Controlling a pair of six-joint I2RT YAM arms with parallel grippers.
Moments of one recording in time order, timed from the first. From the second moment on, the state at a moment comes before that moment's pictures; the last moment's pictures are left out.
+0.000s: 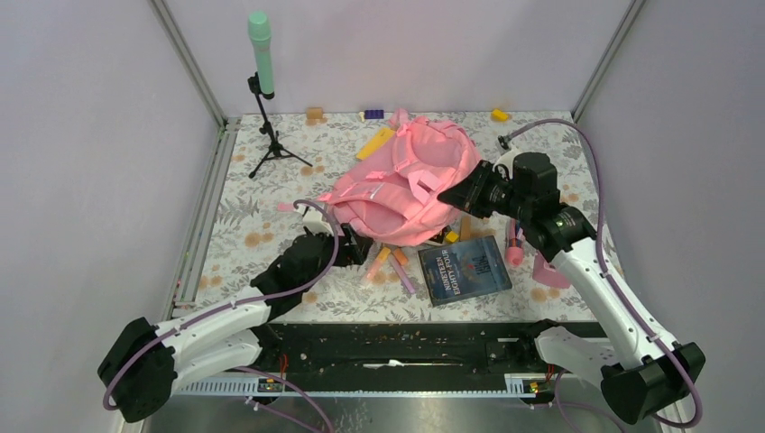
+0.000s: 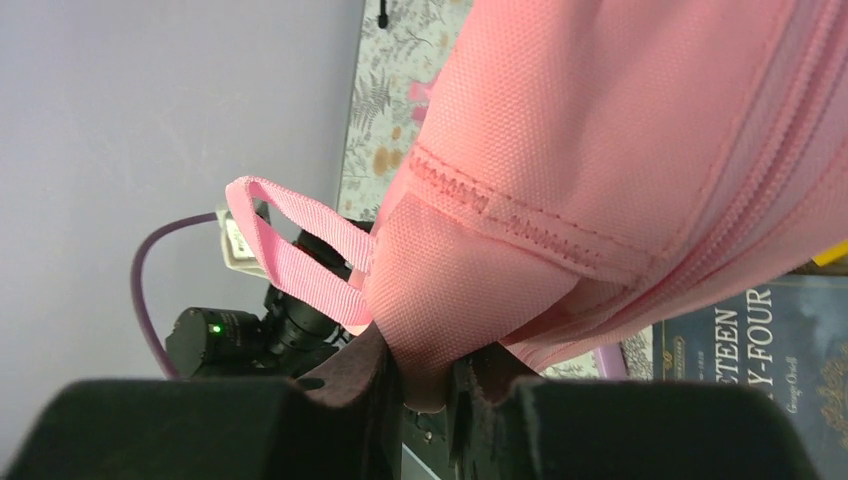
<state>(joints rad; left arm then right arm) -0.77 0.92 0.35 0.26 -0.23 -0.63 0.40 1.04 1.03 -0.44 -0.37 0.83</state>
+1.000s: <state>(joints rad) -0.65 0.98 0.33 0.33 -0.12 -0.63 0.40 1.16 1.27 -0.48 -0.39 0.87</state>
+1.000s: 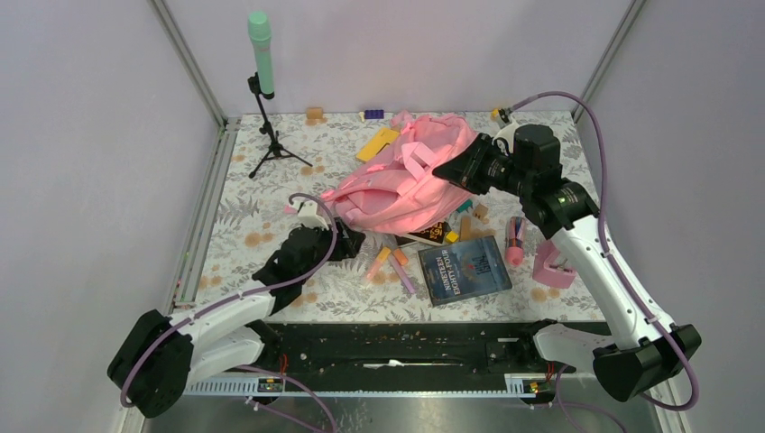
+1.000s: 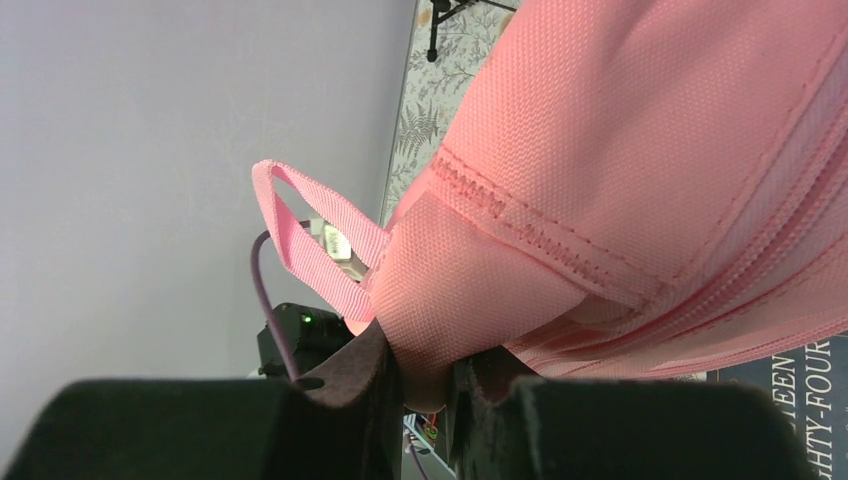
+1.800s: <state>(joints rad) -0.62 1.08 0.47 0.27 -0.13 -0.52 0.40 1.18 1.30 -0.48 -0.38 0.86</state>
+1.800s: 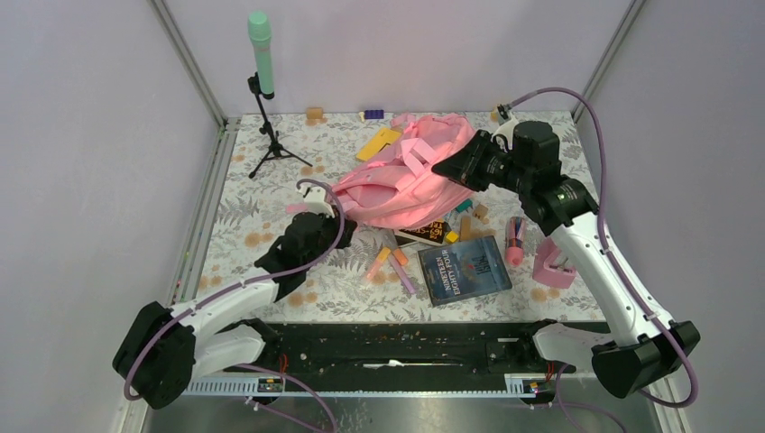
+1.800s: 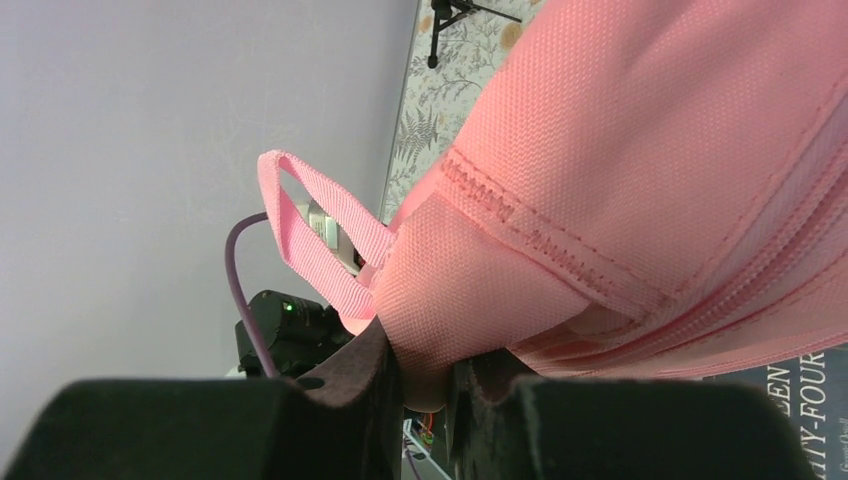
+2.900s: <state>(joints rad) -0.62 0.90 1.21 -0.48 0.15 -0.16 0.56 1.78 2.45 -1.06 -0.18 0.19</state>
